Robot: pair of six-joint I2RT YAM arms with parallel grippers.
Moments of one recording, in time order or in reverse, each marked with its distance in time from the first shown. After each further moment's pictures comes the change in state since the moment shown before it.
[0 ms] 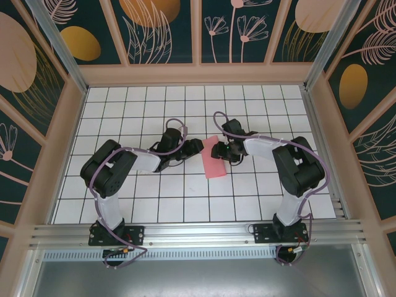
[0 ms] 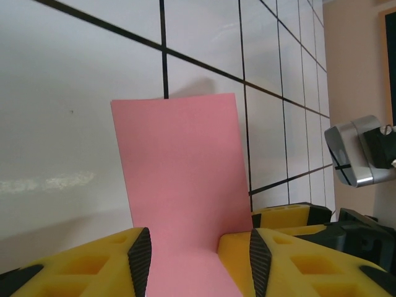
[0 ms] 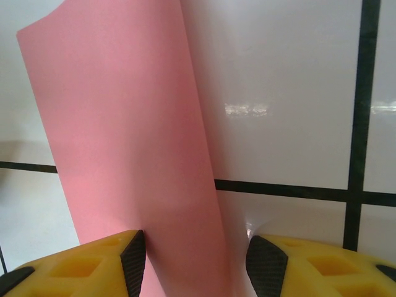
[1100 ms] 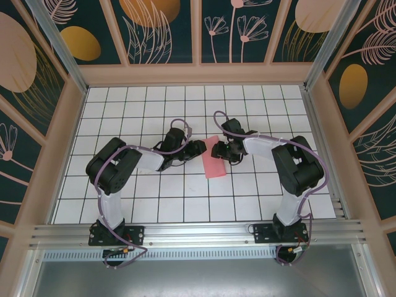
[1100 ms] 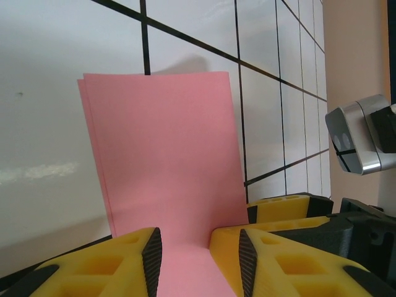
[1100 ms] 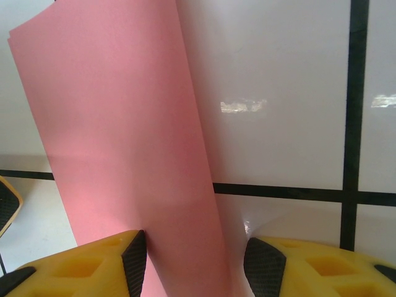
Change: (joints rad) left arm -0.016 0.053 0.045 0.002 0.045 -0.003; right arm 0.000 0.013 0.015 -0.018 0.006 0.026
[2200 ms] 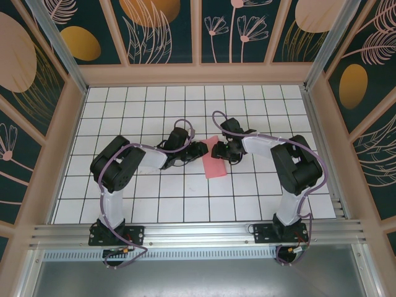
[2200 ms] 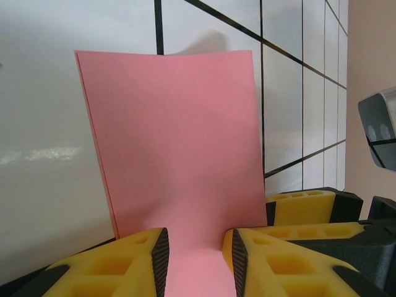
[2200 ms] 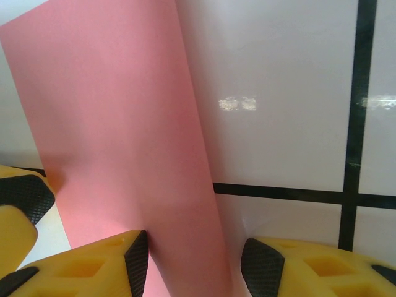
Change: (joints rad) left arm -0.011 0.043 0.058 -0.089 0.015 0.005; right arm 0.006 0.017 0.023 -0.033 0.009 -0.029
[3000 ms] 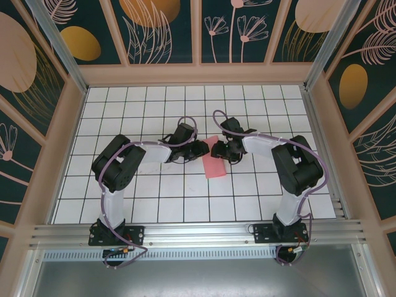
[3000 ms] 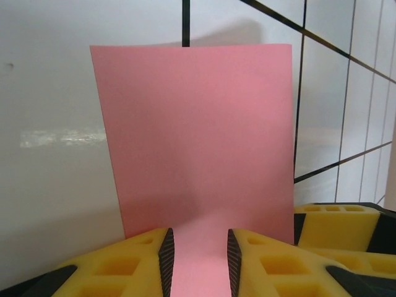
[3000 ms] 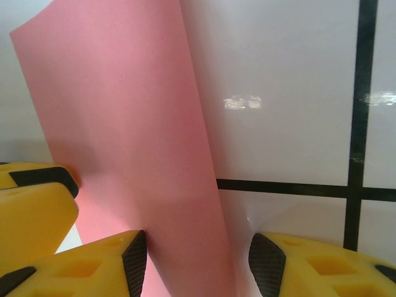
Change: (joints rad) left arm -0.012 0.017 0.141 -0.285 -0.059 0.045; right arm 0.000 -0.033 0.011 -0.011 -0.011 0.027
